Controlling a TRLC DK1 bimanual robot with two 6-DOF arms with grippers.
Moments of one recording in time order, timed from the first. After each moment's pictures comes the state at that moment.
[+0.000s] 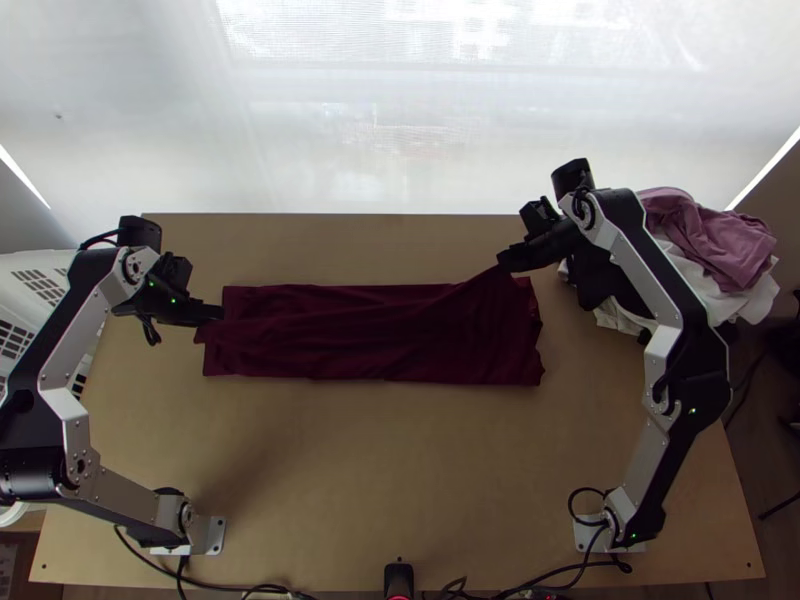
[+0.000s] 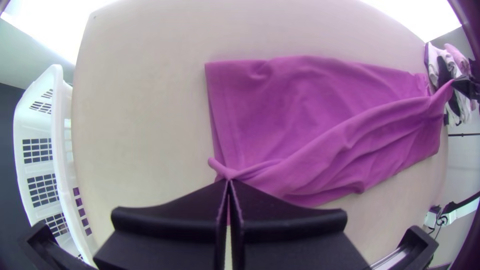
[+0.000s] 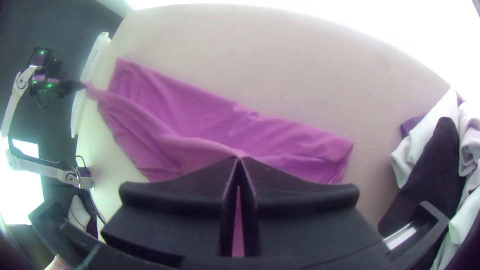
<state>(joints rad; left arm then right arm) 0.13 1.62 1.36 -1.02 0.07 0.22 0.20 2.00 1.88 -1.08 -0.44 -0.13</state>
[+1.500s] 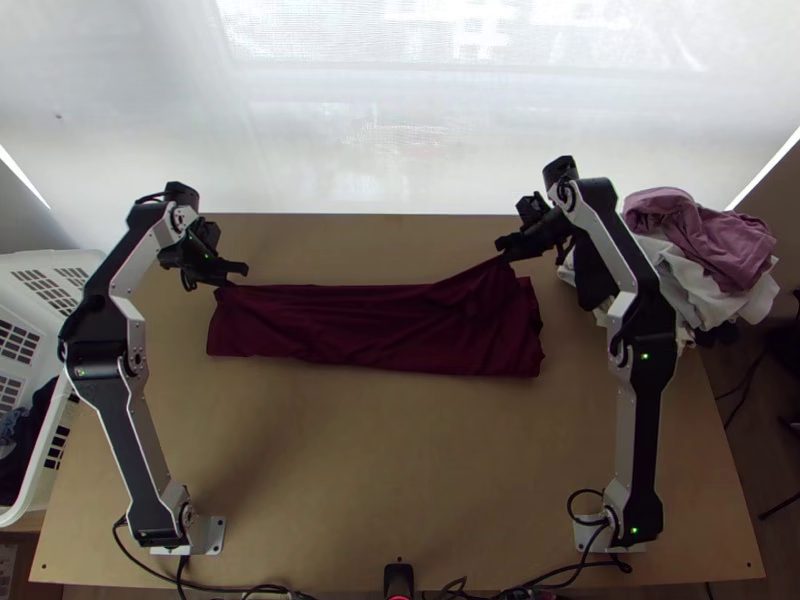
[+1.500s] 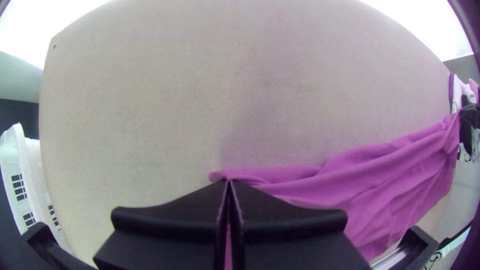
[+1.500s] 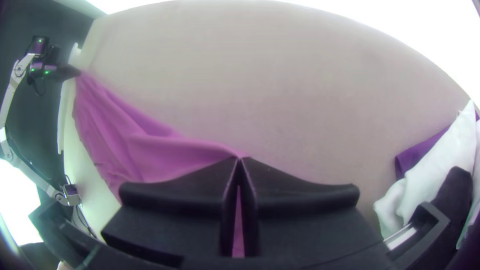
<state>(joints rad) 0.11 2.19 1.90 -1.03 0.05 0.18 0.14 2.38 2.28 -1.18 -0.40 -0.15</state>
